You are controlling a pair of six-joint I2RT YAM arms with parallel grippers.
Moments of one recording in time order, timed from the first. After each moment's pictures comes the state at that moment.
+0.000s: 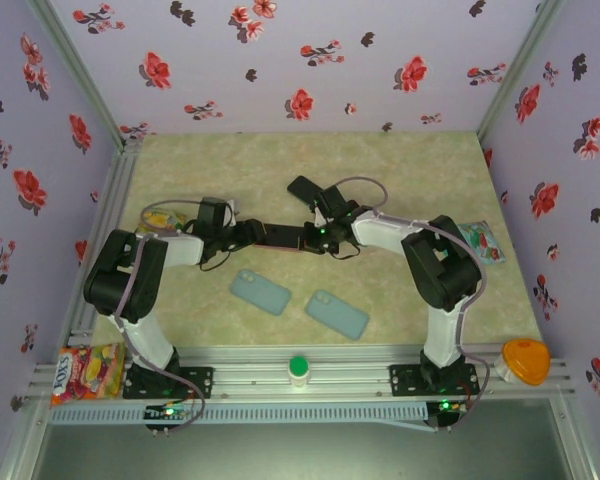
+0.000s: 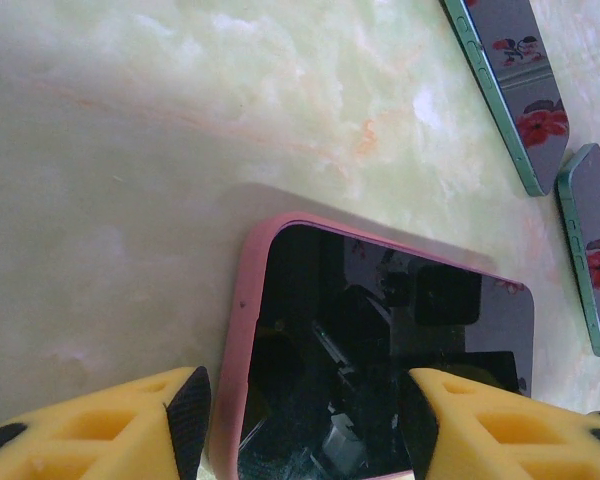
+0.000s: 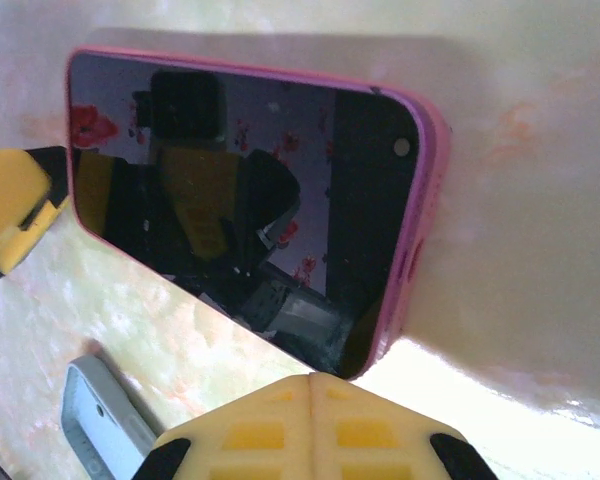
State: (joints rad) left arm -0.34 1.77 0.79 0.19 0.37 -0.65; right arm 0.62 1.91 1.19 -0.31 -0.39 0.68
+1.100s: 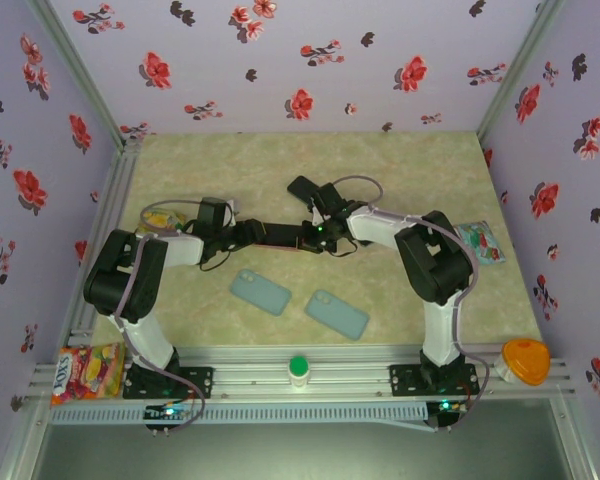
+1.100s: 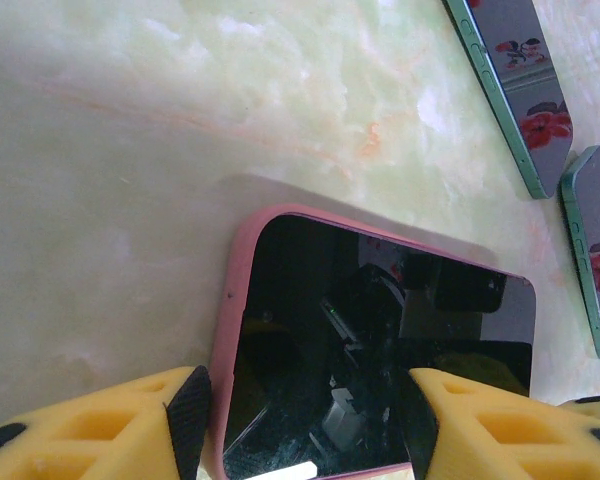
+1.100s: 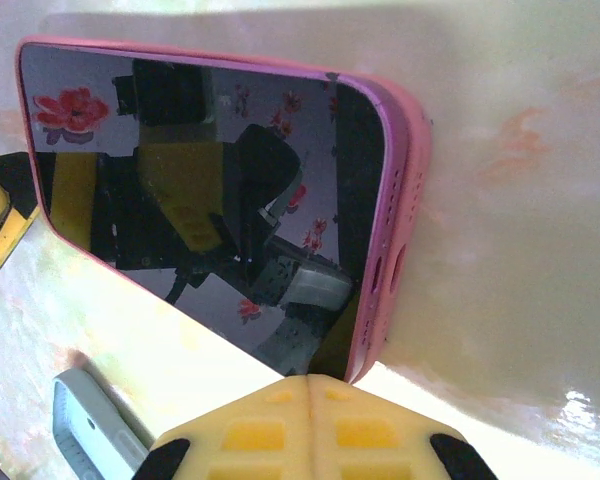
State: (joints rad) left arm -0.34 1.77 0.79 0.19 0.36 -0.65; right arm 0.62 1.99 1.27 -0.38 -0.40 0.69
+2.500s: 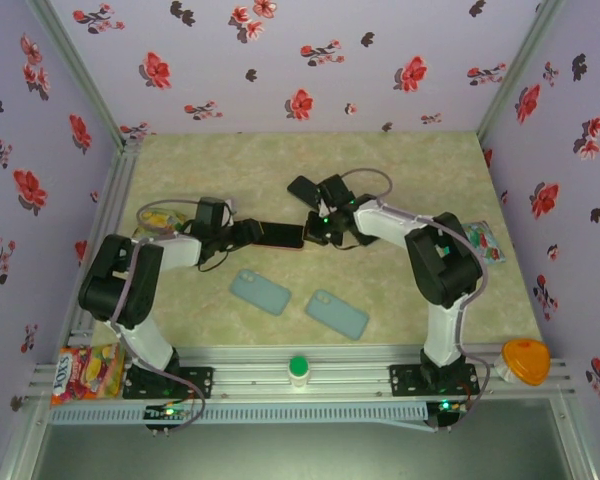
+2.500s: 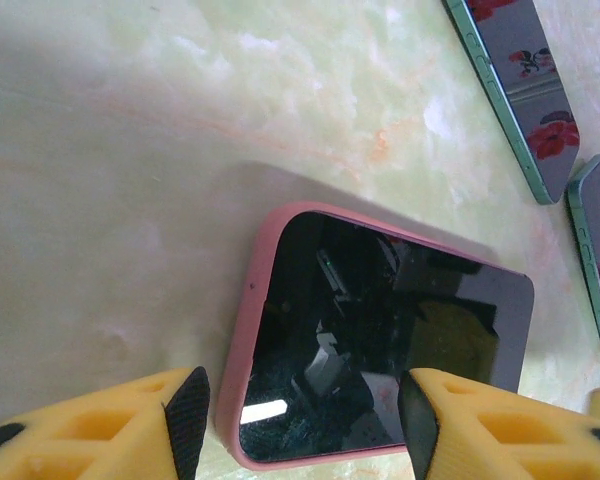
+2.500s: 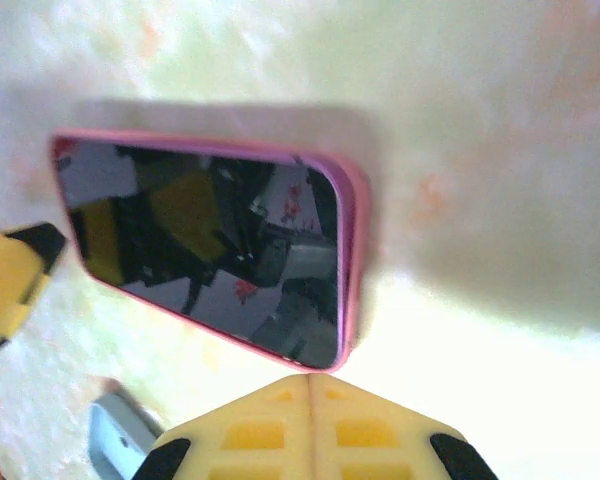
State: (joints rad) left arm -0.34 1.72 0.78 0.15 0.31 -0.64; right arm 0.57 1.92 1.31 -0.45 -0.36 0.73
